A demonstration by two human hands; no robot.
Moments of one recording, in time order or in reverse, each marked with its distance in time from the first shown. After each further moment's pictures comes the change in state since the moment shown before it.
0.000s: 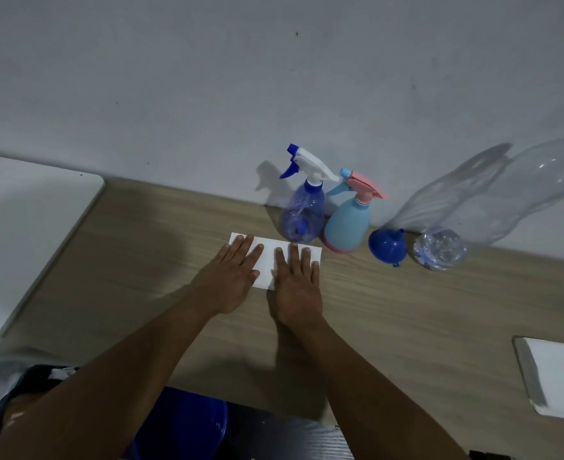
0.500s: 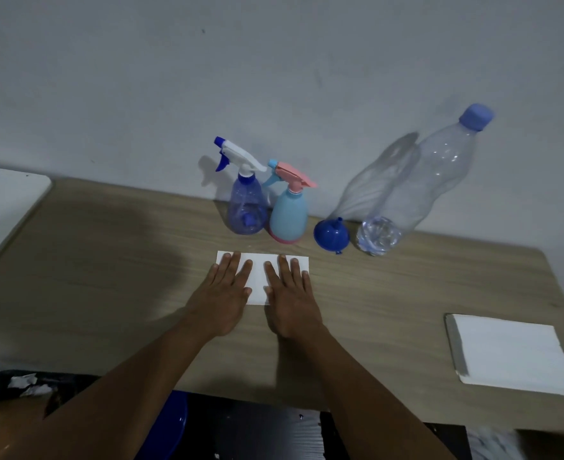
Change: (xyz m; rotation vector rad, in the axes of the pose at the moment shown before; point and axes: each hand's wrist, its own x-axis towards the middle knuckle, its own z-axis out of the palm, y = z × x) left_hand -0.004 0.114 0.023 -0.037 -0.013 -0.061; right_hand -0.063 0.097 -0.031 0.060 -0.073 -0.071
